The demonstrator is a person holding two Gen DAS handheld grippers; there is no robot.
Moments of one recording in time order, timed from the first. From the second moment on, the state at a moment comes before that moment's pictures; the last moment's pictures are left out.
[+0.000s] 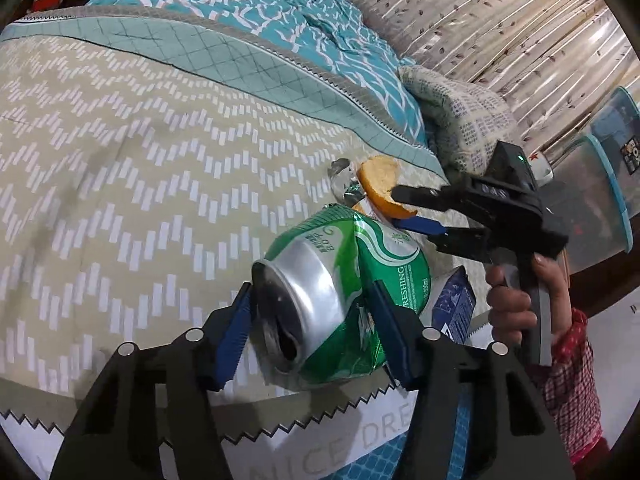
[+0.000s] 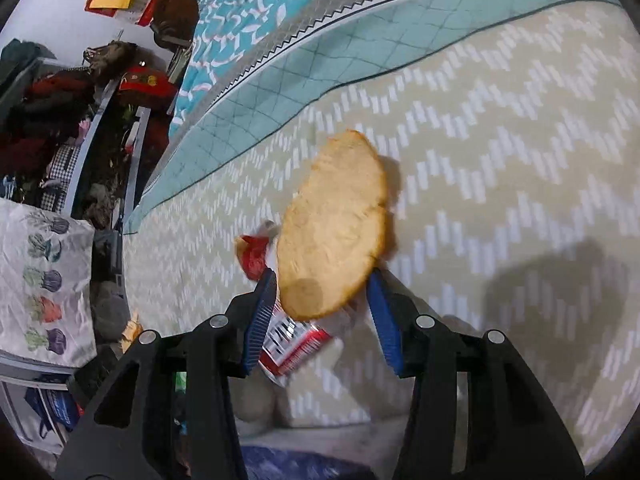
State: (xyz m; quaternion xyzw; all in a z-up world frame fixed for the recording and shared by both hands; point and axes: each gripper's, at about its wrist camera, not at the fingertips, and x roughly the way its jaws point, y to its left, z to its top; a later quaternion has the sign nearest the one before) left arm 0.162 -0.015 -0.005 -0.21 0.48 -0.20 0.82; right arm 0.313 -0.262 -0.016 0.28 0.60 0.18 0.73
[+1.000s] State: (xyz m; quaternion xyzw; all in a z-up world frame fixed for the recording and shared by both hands) left arm 0.018 -0.030 0.055 -0.16 0.45 -0.31 0.82; right arm 0.047 -0.344 0.027 0.39 0.44 0.25 0.77
